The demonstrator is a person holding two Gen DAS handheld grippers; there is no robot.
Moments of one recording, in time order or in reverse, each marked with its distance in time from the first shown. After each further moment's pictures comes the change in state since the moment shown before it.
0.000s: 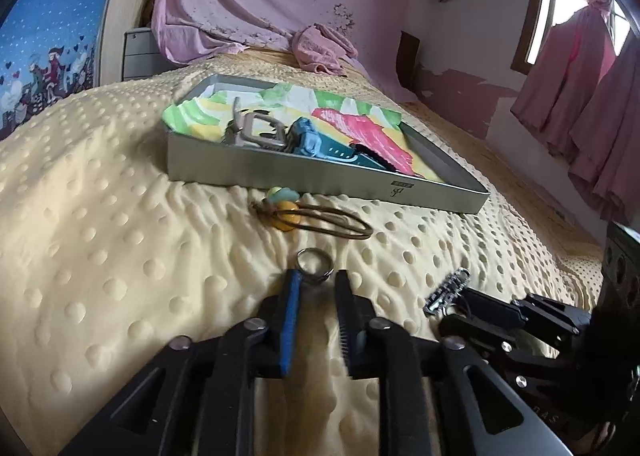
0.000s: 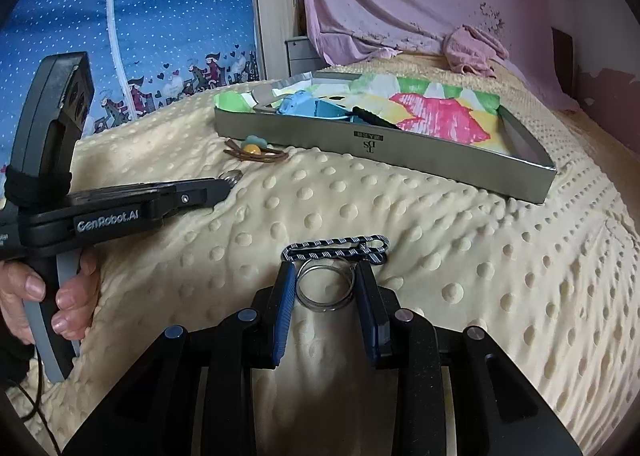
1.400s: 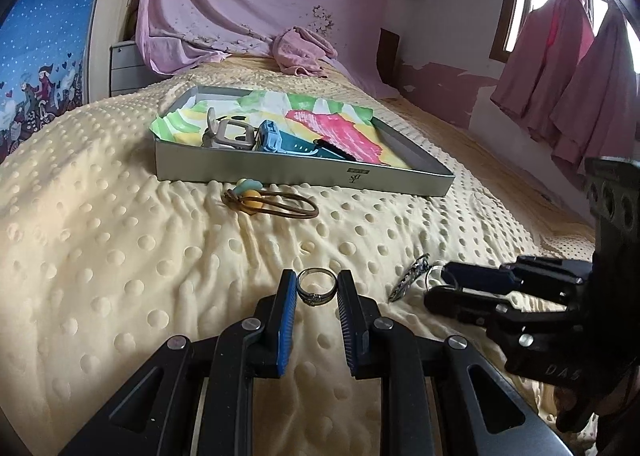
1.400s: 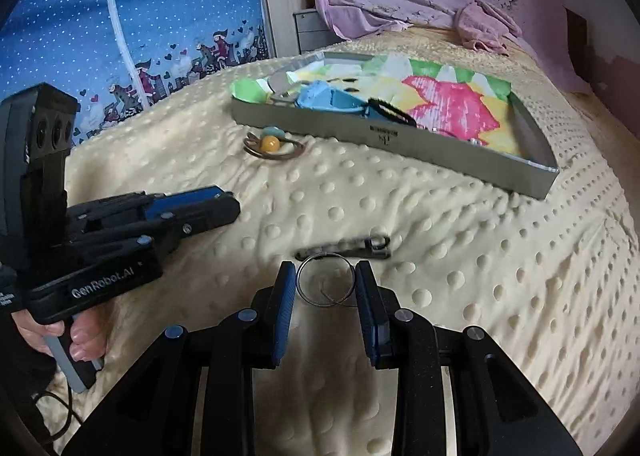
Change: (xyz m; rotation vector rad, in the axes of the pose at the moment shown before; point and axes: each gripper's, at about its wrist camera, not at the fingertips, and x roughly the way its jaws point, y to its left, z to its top) left arm -0.033 -0.023 -0.016 0.052 -0.007 -0.028; right arm -0.017 0.010 0.019 -0.007 0.119 0.037
